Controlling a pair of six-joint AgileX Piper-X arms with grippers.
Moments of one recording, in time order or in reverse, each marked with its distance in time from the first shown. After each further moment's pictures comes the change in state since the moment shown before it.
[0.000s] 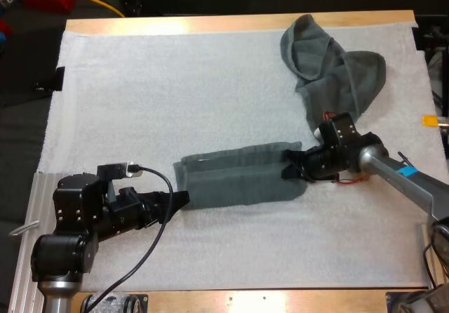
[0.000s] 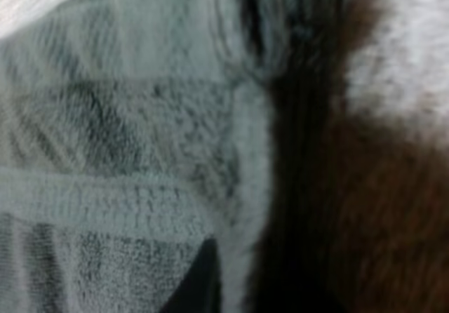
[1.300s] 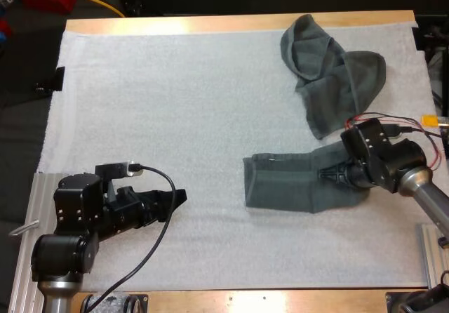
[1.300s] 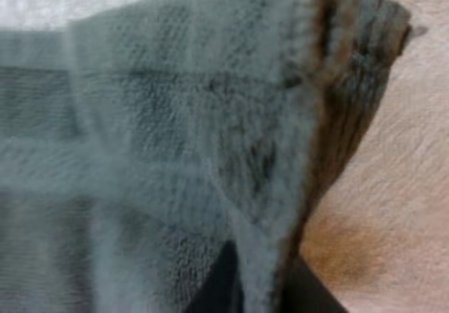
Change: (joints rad) left arm -0.018 0.000 0.000 0.000 -0.067 0.000; right arm 0.041 -0.420 -0.002 0.486 0.656 -0.216
